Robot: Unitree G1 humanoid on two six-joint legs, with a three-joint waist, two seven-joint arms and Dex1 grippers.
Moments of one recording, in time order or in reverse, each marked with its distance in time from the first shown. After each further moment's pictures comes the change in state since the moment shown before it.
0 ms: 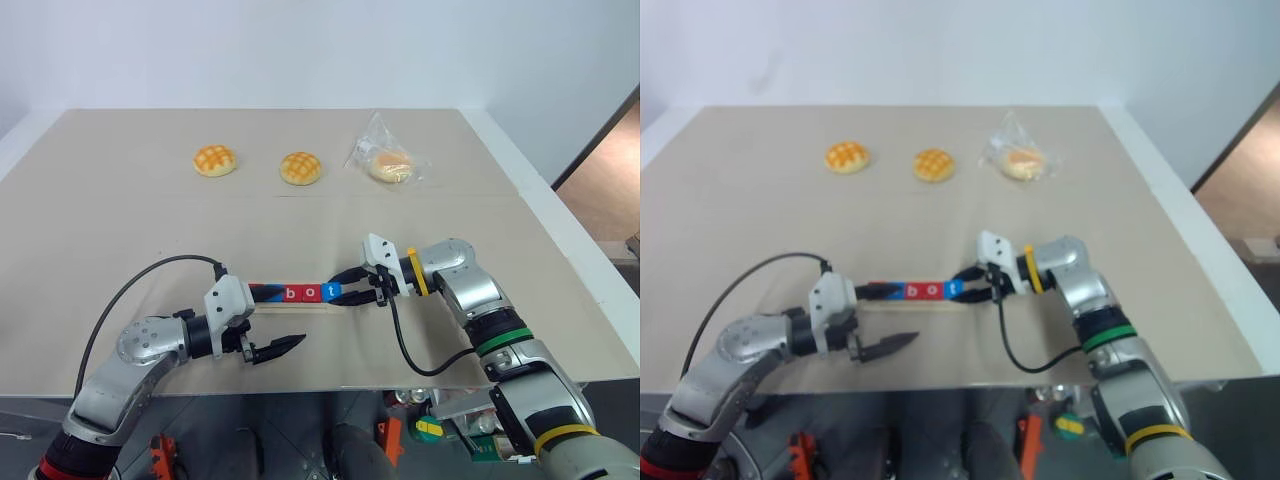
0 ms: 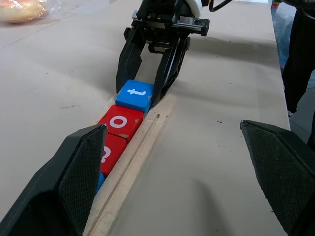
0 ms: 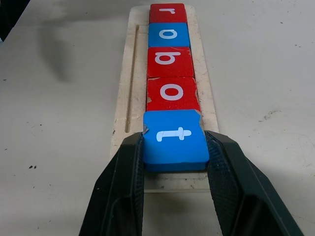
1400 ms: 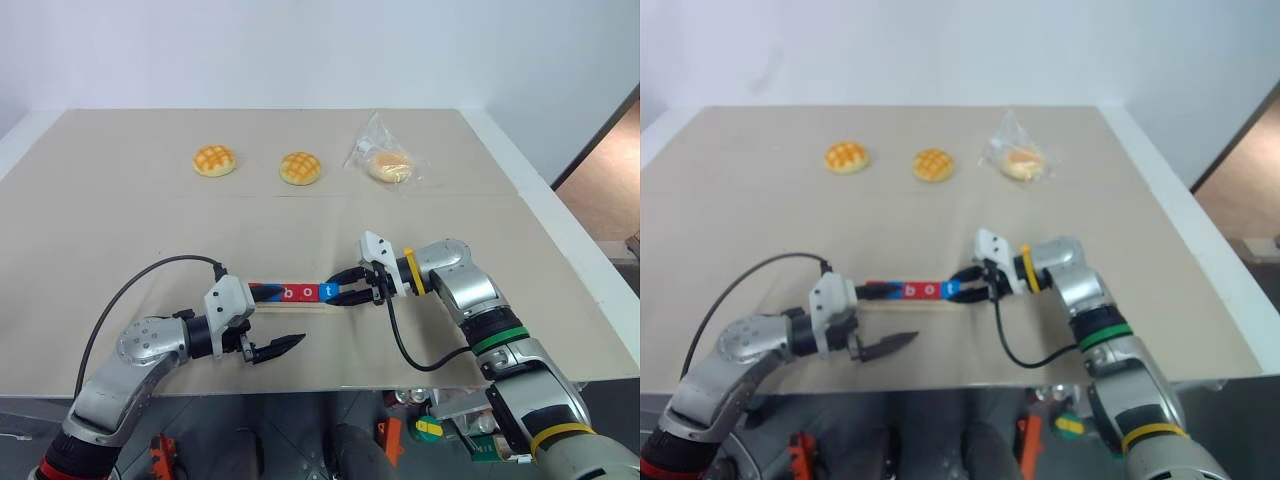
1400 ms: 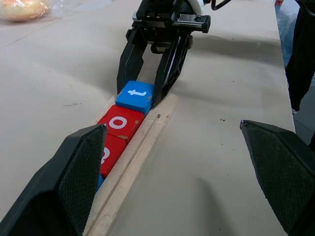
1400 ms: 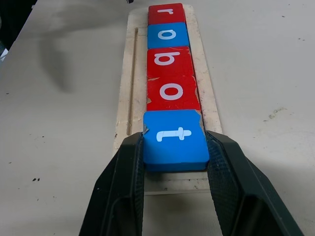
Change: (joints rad) left arm 0.002 0.000 -0.001 -0.002 0.007 0.001 0.010; right arm -0.008 0.018 -0.004 -0.006 0.004 0.083 0.001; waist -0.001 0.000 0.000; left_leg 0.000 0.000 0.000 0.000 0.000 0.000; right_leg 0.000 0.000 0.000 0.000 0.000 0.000
